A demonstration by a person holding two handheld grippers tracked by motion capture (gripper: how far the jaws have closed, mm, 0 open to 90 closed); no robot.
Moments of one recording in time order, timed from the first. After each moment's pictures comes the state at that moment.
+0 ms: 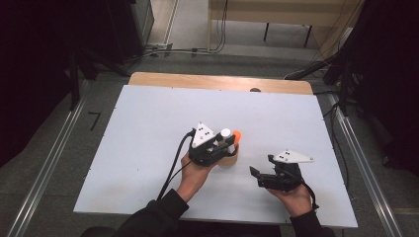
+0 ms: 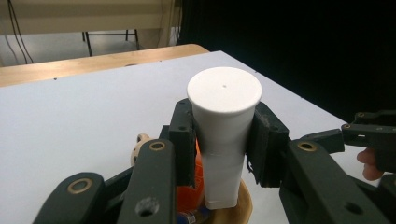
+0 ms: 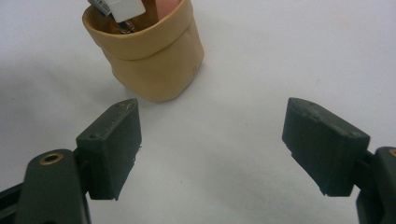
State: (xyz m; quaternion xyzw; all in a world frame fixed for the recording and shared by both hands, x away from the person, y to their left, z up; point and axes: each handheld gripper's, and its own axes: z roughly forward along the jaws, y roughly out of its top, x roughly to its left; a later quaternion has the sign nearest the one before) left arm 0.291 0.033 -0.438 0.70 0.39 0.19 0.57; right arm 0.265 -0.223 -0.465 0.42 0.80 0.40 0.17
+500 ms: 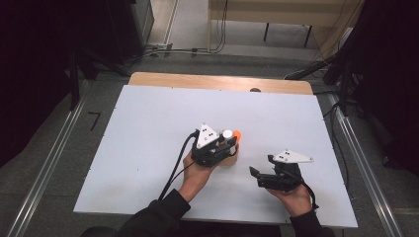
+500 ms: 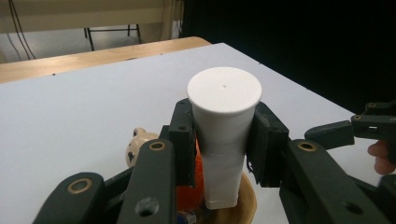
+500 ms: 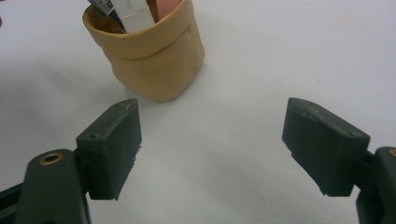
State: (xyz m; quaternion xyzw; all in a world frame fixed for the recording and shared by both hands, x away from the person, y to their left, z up) left arm 0.293 0.026 -0.443 0.71 0.38 0.20 0.55; right arm 0.265 -0.222 -0.465 0.42 0.80 0.40 0.17
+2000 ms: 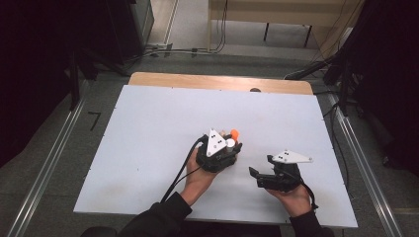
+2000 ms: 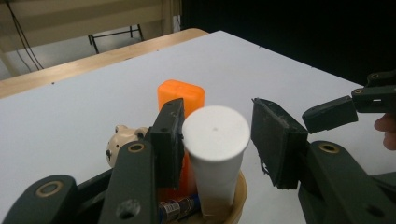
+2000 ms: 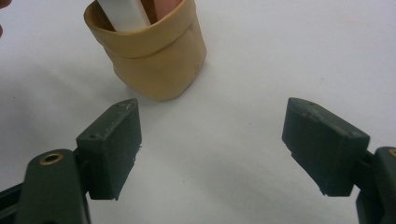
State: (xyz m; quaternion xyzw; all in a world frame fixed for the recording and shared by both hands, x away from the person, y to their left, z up) left arm 0.283 0.013 -0.447 0.74 0.35 0.23 0.53; right arm 0.265 -0.221 -0.466 0.42 0.80 0.40 0.17
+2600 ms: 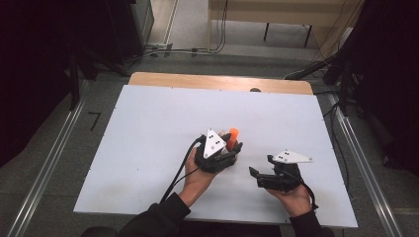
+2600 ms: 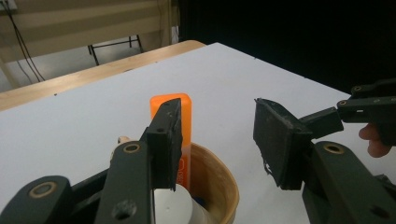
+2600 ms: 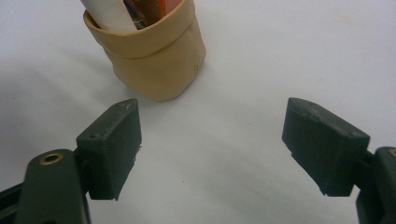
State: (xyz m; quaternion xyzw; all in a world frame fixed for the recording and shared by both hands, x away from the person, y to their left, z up) left arm 0.277 0.016 -0.439 0.73 0.34 0.24 0.54; right arm 0.265 -0.221 -0.466 0.42 0.80 0.40 0.17
